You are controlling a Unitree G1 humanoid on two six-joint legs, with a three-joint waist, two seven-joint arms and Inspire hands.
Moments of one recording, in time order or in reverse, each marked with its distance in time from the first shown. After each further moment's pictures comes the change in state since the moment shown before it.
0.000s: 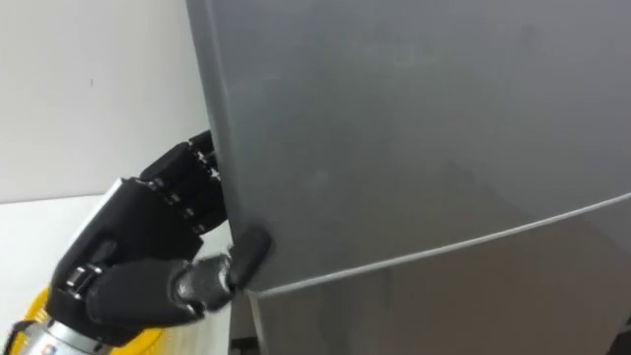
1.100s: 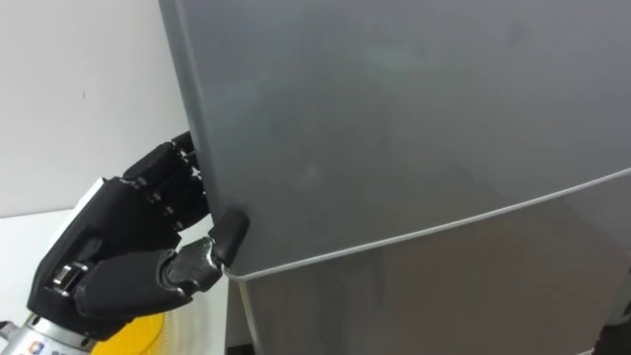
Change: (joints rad) left arm 0.005 0.015 0.110 0.004 0.173 -0.016 0.048; right arm 0.007 0.002 -0.072 0.013 0.044 -0.022 -0.011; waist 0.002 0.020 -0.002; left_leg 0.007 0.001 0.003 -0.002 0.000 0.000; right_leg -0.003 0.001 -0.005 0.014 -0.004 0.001
